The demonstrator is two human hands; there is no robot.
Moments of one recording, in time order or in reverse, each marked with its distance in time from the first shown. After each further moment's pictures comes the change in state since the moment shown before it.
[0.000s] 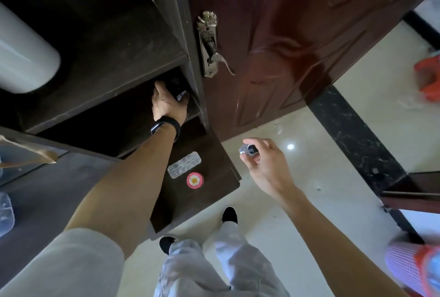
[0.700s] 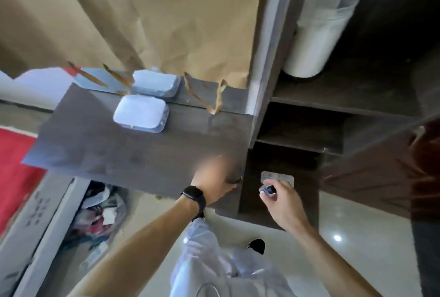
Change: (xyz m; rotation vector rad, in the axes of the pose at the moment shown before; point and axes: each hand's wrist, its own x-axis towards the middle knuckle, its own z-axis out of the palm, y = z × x) left_hand -0.187 -0.201 -0.183 0.390 -0.185 0.073; right_hand -0.037 -0.117 0.149 -0.194 -0.532 -0.358
